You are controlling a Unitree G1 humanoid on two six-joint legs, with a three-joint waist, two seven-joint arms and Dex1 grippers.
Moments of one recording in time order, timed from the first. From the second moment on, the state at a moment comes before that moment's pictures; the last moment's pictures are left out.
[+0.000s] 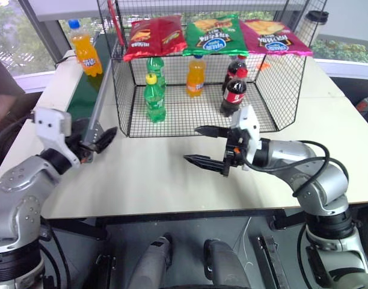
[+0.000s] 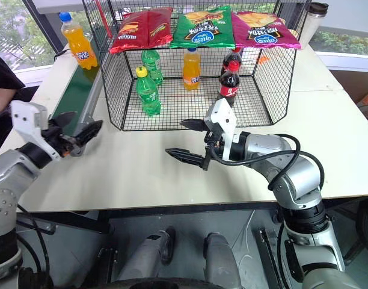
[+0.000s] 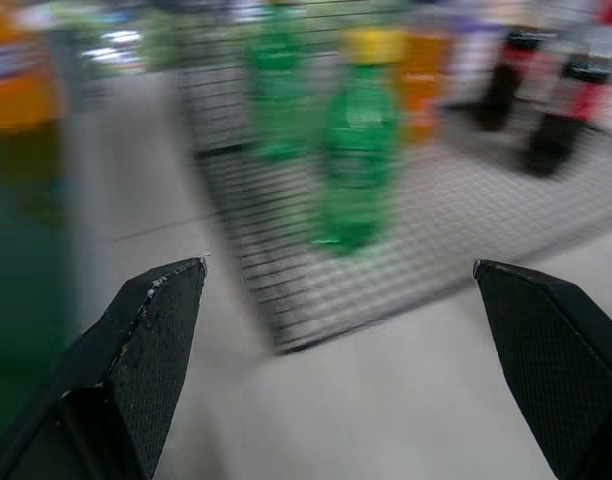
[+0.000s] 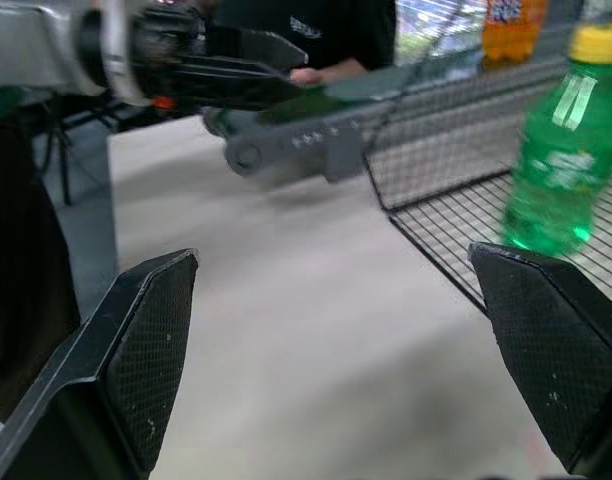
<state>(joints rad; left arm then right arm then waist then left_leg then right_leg) -0.18 0.58 0.49 -0.44 -0.57 0.79 -0.41 -0.50 -0.52 0.06 -0.43 0.61 0.76 0.81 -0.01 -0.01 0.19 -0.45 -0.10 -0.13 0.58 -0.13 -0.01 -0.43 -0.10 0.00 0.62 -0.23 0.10</state>
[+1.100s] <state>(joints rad) -0.13 0.46 0.49 -0.25 -0.42 0.56 -0.21 -0.50 -0.50 0.11 -0.37 0.56 0.71 0.82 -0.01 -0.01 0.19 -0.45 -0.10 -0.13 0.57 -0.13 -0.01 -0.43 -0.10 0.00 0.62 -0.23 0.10</state>
